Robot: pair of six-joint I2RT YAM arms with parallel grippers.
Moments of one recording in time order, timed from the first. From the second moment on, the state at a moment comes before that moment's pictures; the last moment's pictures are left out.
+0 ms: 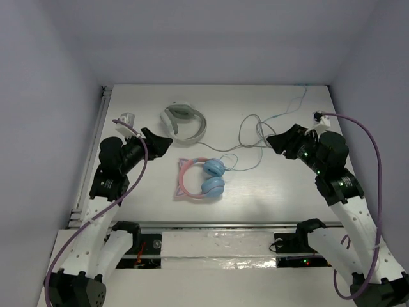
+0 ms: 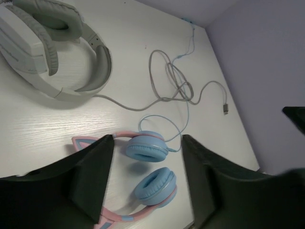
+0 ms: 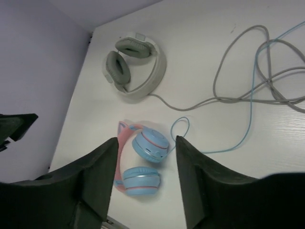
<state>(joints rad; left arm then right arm) -0.15 0.76 0.68 -0.11 0.40 -0.60 0.25 0.75 0.85 -0.33 -0.20 0.60</state>
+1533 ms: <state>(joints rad) -0.79 1.38 0.60 -0.26 -0.50 -0.76 0.56 0.76 0.69 -0.17 -0.08 0.63</state>
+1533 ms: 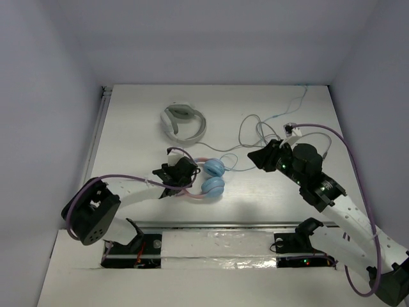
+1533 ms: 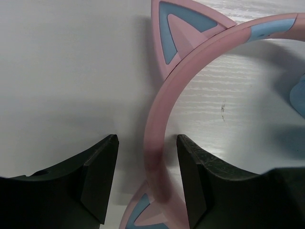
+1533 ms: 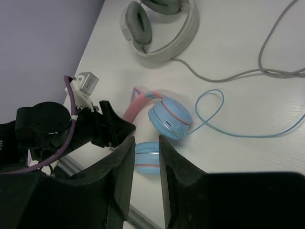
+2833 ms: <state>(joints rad) -0.67 1.06 1.06 -0.47 -0.31 -0.49 0.56 0.86 0.78 -0.07 -0.20 0.53</state>
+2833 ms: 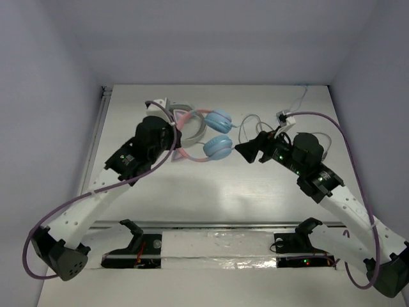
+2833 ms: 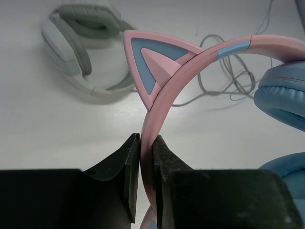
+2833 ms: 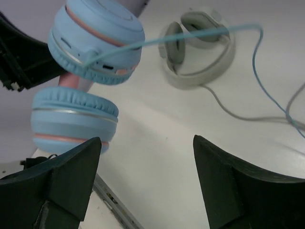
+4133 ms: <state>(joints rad) -0.40 1.14 1.58 -0.68 0.24 -0.39 0.56 0.90 0.73 0.23 -0.21 0.25</state>
